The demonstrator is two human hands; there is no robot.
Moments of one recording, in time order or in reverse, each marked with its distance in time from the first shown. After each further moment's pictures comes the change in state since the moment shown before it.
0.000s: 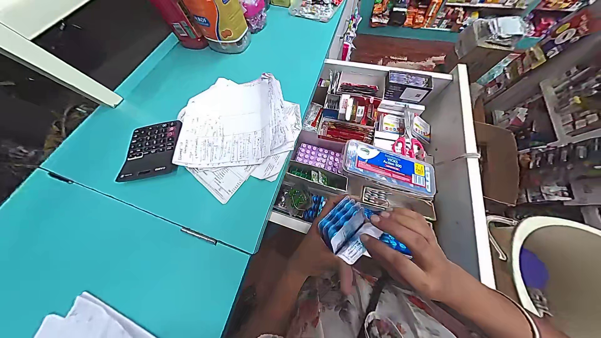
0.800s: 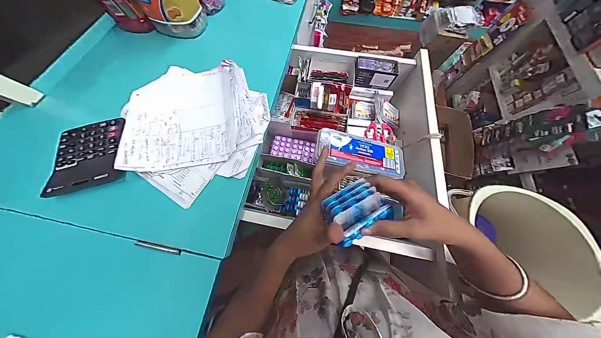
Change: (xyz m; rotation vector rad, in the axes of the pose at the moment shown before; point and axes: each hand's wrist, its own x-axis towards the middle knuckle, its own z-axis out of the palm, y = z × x) left_hand 0.039 -0.004 0.008 0.443 -0.117 -0.019; right_hand 0.010 0.045 -0.045 0.791 -0.352 0.615
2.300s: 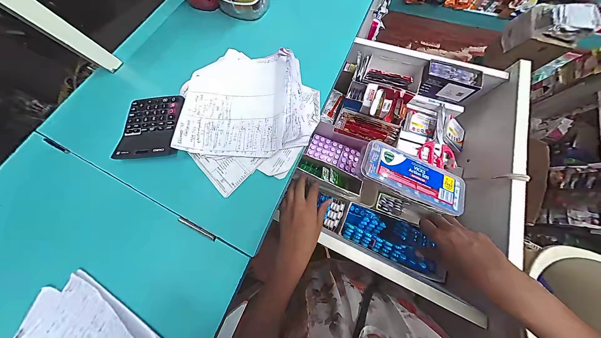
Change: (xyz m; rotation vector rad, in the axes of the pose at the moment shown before) left_hand -0.037 -0.023 -0.046 1.349 0.389 -0.512; right_hand 0.002 0.032 -0.002 -1.006 -0.581 0.822
